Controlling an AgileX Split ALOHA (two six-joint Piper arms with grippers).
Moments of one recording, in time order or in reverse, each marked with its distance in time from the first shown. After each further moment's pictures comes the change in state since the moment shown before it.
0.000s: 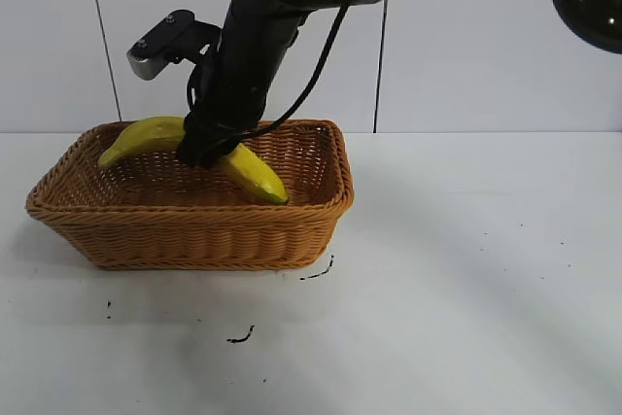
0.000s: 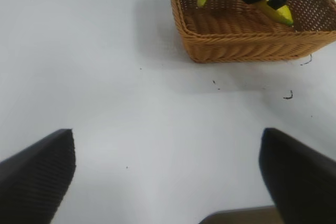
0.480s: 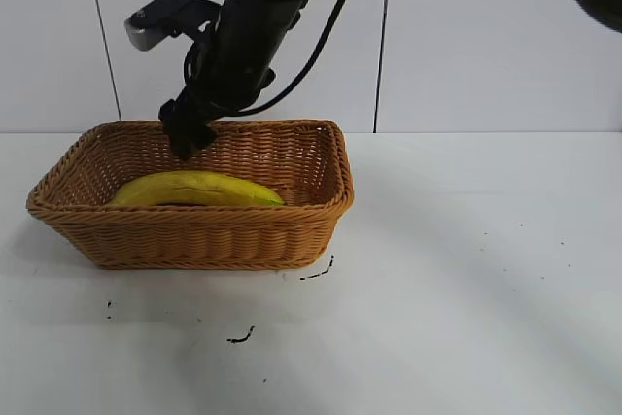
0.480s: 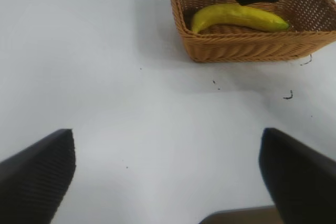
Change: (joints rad) left arm 0.000 0.000 0.000 0.001 0.000 0.000; right arm -0.003 -0.062 0.000 0.007 -0.004 0.186
